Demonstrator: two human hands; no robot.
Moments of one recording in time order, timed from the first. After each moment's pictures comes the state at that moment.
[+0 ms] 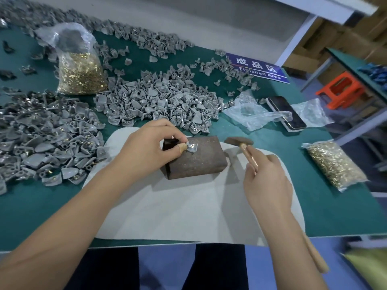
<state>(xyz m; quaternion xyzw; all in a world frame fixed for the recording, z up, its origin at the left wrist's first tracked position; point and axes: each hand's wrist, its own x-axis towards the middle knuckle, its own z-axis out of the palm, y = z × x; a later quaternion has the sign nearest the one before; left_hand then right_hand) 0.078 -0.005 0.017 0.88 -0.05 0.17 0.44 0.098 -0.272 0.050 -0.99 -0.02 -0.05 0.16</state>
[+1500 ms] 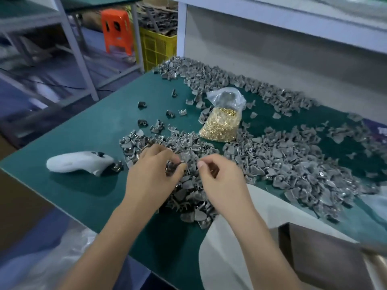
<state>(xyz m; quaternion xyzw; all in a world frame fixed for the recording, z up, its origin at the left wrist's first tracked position) -0.045 0.159 0.028 0.88 0.35 0.25 0.21 0.073 0.034 0.052 -0.82 -0.36 0.14 0.41</state>
